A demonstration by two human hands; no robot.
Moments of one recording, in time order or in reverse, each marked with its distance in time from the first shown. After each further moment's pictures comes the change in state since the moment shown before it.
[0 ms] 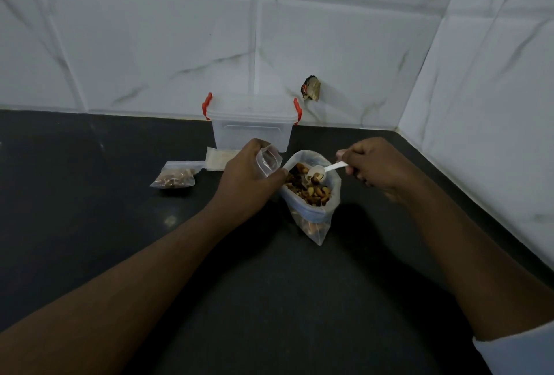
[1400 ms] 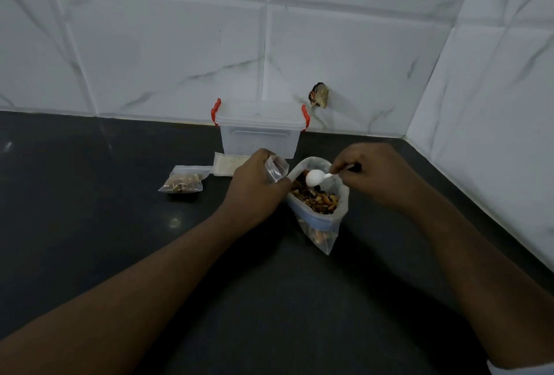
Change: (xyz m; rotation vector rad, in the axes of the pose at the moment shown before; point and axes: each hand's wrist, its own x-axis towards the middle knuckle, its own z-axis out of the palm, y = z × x) left_hand 0.003 0.000 0.000 0.005 -0.023 -0.053; right_hand -0.007 -0.013 0.001 -0.544 0.004 -0.549
